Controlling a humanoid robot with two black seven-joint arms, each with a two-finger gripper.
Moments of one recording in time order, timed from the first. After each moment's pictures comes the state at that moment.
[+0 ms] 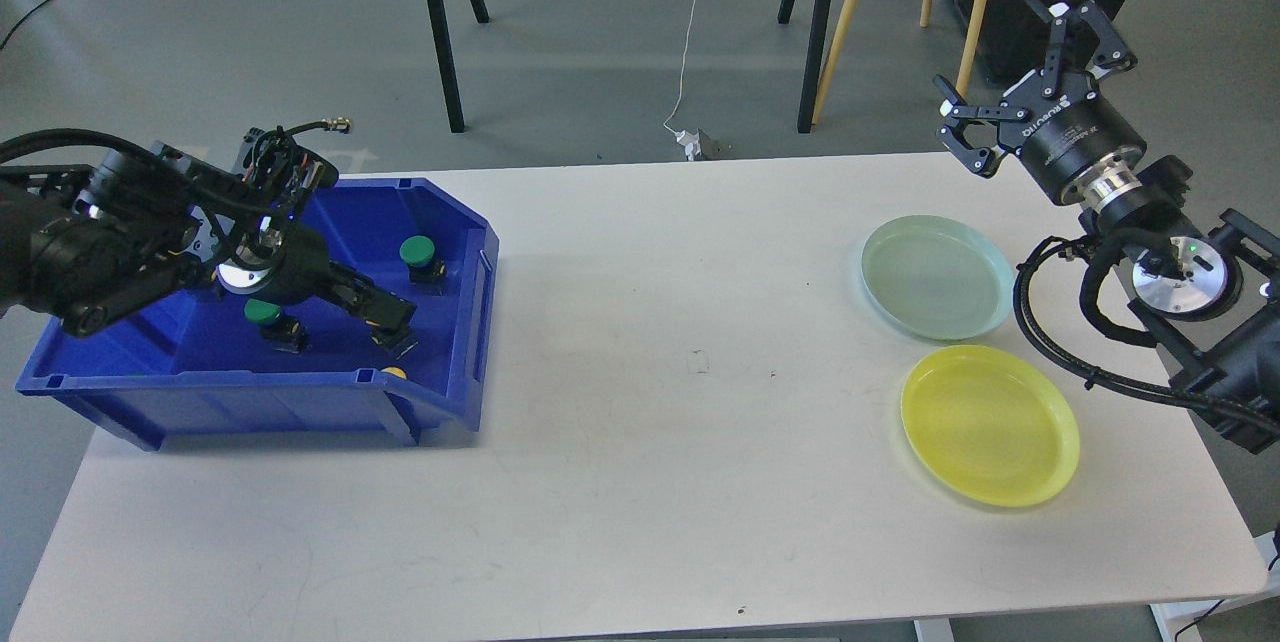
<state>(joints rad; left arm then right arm) -1.25 0.48 0.47 -0.69 1.40 -0.42 -0.49 0.78 -0.45 0.68 0.74 0.18 0.49 0.21</state>
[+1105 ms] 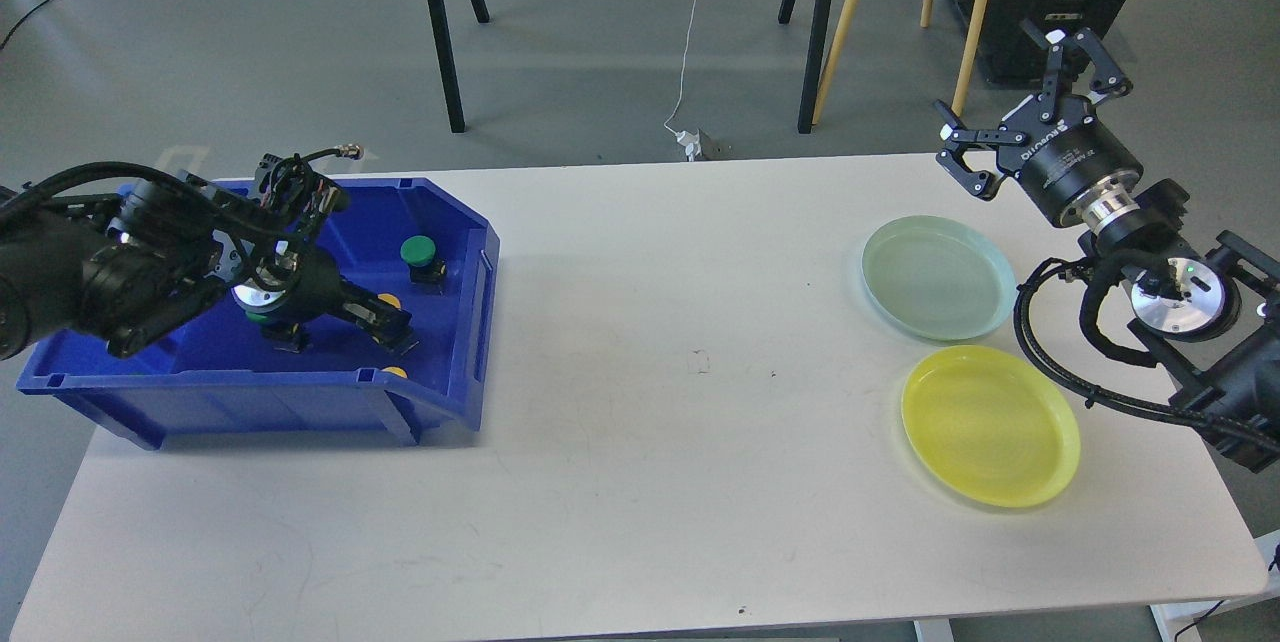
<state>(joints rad) -1.18 0.42 0.47 -0.58 1.40 -0.41 -0.49 0.75 -0.46 0.68 0.74 0.18 0.49 0.21</state>
